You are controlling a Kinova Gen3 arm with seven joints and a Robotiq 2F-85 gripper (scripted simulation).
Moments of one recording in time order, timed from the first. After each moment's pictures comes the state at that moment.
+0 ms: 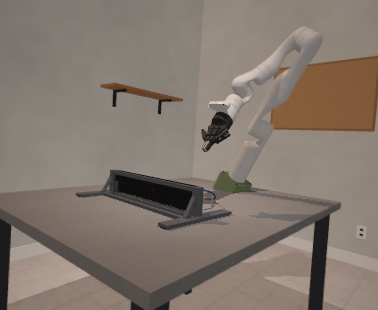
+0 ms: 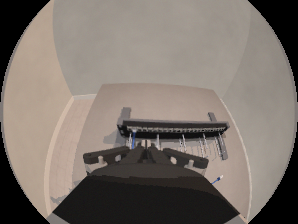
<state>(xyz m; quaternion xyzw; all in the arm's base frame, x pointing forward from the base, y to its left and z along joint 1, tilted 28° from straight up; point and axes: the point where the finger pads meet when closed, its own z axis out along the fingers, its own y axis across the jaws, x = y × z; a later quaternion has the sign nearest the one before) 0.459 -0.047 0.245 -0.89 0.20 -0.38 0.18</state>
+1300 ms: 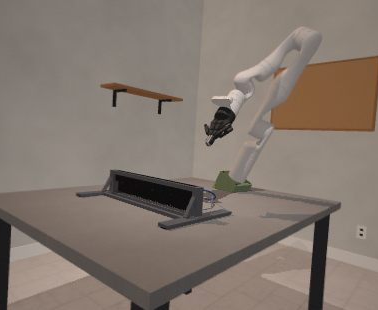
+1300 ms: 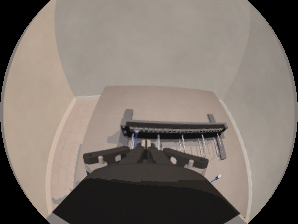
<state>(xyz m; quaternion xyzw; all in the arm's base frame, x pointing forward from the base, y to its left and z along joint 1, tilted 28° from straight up) 0.443 -0.050 0.264 -0.88 0.20 -0.38 0.18</state>
